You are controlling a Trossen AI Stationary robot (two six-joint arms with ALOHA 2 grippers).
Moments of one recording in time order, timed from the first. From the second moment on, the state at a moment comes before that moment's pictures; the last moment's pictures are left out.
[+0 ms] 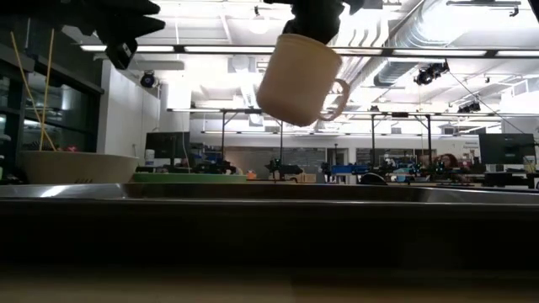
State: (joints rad) left arm -0.26 0.63 0.38 0.13 -0.25 -0.36; right arm 0.05 1.85 1.77 -1.07 0.12 -0.14
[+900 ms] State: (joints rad) left arm -0.26 0.82 0.38 0.28 -0.25 -0.48; right arm 0.07 1.85 1.77 -1.03 -0.03 -0.46
